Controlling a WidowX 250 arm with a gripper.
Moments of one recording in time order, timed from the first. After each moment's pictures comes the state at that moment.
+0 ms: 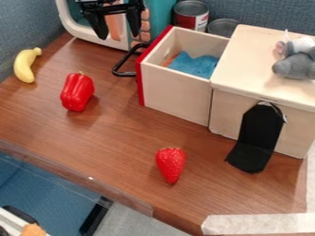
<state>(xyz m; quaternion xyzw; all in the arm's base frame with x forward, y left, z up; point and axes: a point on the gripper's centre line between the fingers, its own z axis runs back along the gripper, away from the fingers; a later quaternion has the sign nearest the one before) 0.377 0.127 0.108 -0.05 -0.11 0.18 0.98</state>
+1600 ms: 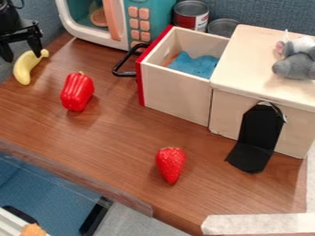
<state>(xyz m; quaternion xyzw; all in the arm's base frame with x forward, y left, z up) 0.319 0.328 0.044 0.01 -0.13 0.31 0.94</state>
